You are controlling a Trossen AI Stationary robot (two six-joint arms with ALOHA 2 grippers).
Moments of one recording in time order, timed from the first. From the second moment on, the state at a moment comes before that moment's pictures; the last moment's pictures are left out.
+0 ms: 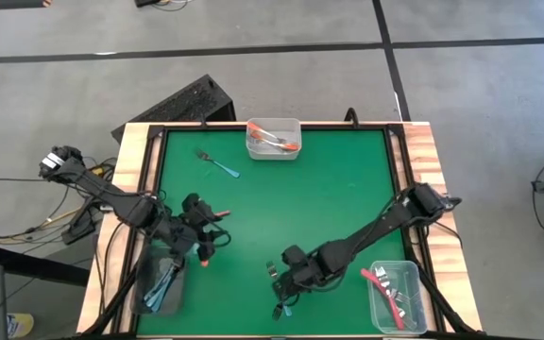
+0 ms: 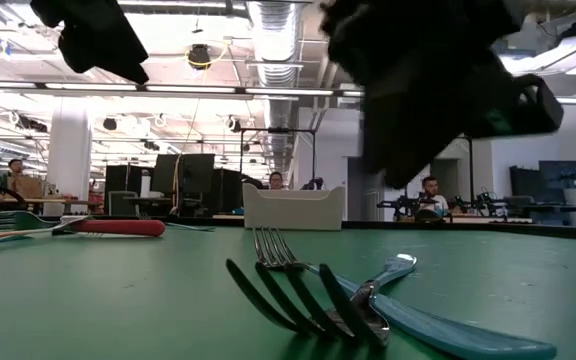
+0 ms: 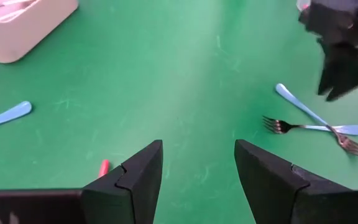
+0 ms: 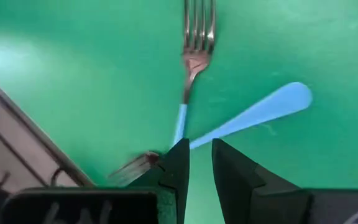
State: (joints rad) left arm -0.49 1.13 0.85 -0.62 -0.54 -0.76; right arm 0.49 1.99 1.47 -0.61 0.10 1.48
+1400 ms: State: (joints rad) left arm -0.49 1.11 0.83 -0.67 -0.44 -0.80; right arm 0.42 2.25 1.86 -0.88 0.03 1.39
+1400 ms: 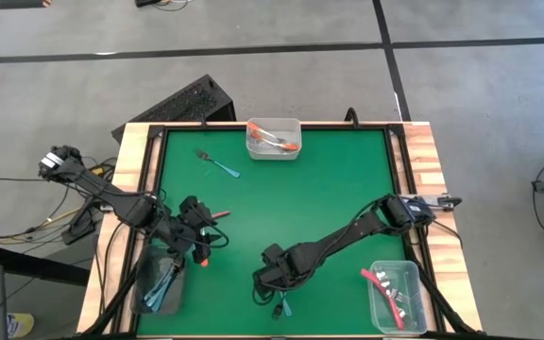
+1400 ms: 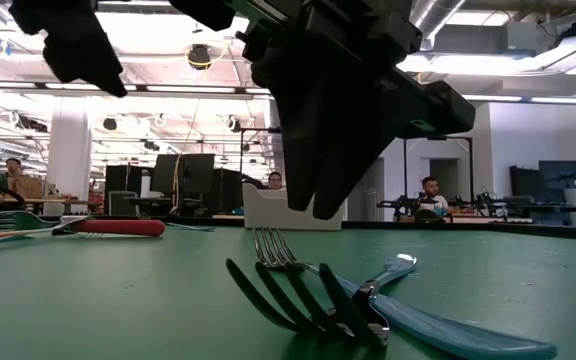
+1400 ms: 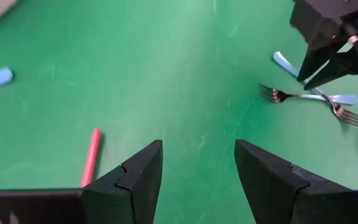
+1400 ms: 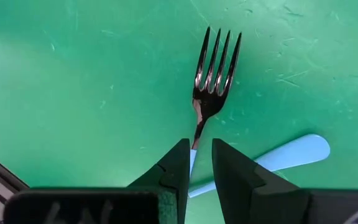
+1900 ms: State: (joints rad) left arm -0.54 1.11 0.82 -0.67 -0.40 -0.88; right arm 0.39 2.25 1.86 -0.88 0.04 1.43
